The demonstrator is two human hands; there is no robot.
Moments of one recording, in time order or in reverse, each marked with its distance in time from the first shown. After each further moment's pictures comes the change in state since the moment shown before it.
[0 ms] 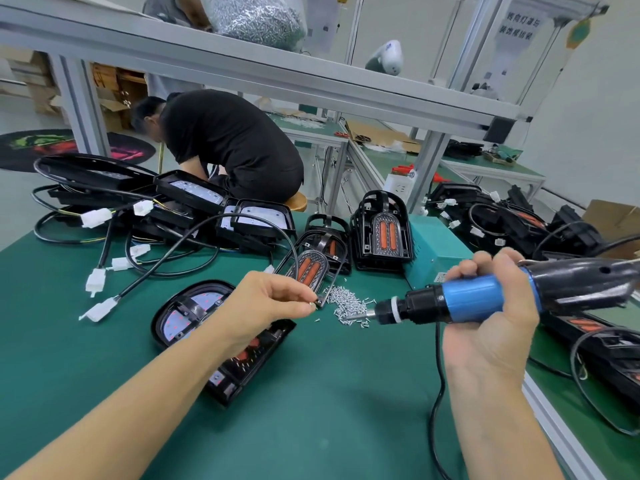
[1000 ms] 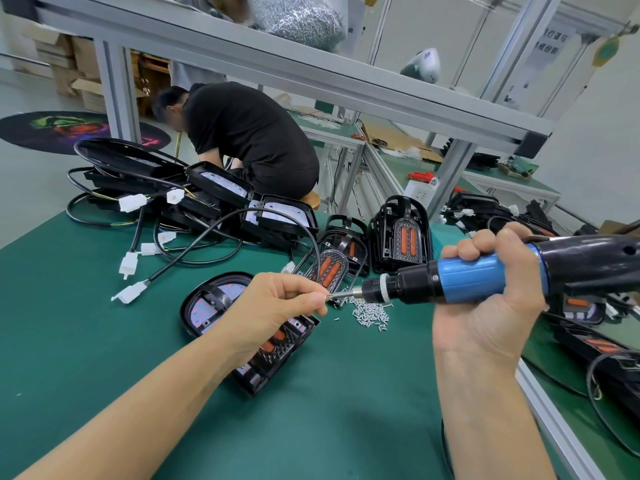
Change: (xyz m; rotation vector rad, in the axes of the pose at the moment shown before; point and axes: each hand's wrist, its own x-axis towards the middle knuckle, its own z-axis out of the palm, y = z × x) left_hand -0.031 0.009 -0.011 -0.128 0.025 0.046; right_hand -0.021 0.015 0.055 0.049 -0.142 -0.032
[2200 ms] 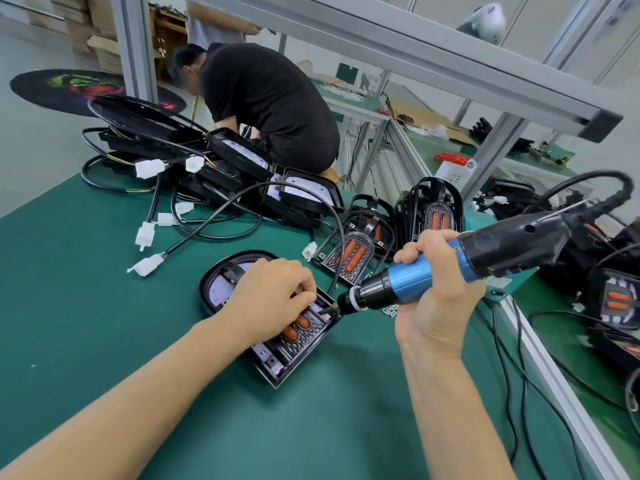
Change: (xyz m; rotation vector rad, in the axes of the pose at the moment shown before) left_hand 0.013 -0.033 -0.029 0.879 0.021 0.034; right_hand -0.012 0.076 -0.009 -0.302 -0.071 0.065
